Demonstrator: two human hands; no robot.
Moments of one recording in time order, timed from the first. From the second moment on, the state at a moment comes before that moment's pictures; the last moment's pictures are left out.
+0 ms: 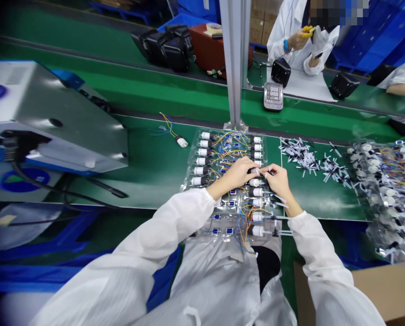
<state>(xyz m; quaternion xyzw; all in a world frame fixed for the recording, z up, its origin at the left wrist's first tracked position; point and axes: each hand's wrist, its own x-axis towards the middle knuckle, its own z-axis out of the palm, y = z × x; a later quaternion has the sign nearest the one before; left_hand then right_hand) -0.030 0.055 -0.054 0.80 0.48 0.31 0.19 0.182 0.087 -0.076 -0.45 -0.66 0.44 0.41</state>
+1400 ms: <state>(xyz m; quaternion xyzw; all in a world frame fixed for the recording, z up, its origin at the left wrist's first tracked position) -0.025 0.050 -0.056 0.79 0.49 0.31 0.20 0.209 0.085 -0.066 -0.39 -0.63 0.53 0.41</state>
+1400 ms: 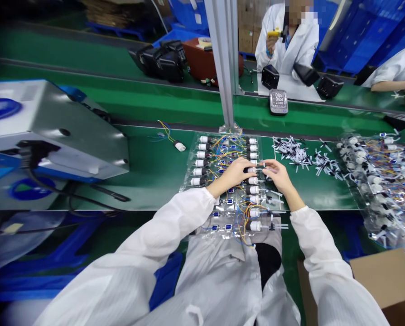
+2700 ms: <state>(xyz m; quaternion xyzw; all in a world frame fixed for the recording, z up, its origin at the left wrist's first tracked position) -0.040 0.082 -0.049 0.84 0.46 0.25 0.16 0.246 0.134 -0.007 -0.53 -0.73 0.32 0.28</state>
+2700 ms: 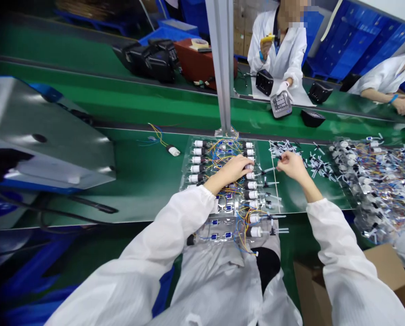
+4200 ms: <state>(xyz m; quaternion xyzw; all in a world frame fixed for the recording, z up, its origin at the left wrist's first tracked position) -0.027 0.078 -0.054 0.80 0.53 0.26 0.11 0.161 0.103 -0.073 -0.48 -0.61 0.42 0.47</state>
